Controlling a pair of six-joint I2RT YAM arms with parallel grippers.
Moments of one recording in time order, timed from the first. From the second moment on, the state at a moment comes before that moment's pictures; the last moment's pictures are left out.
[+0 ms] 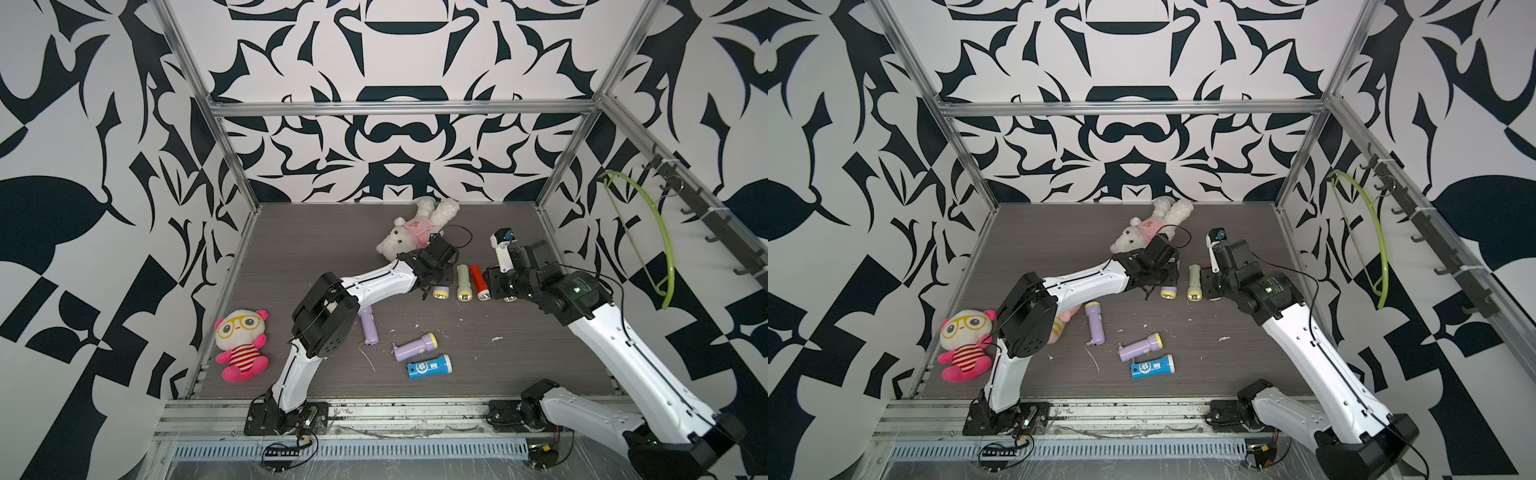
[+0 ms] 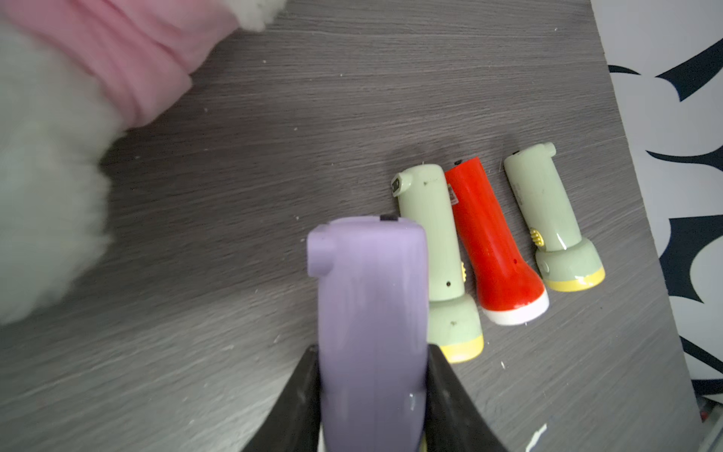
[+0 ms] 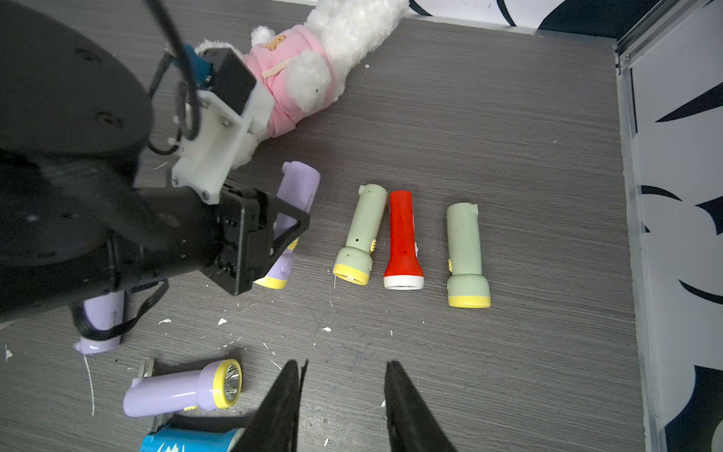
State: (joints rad) left arm -0.92 2.13 1.69 -0.43 -0.04 -0.69; right arm 0.45 1.04 1.17 -0.97 0.12 0.23
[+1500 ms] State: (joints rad) left arm -0.90 2.21 1.68 -0.44 0.01 -0.73; right arm 0.45 1.04 1.13 -0.96 0.12 0.23
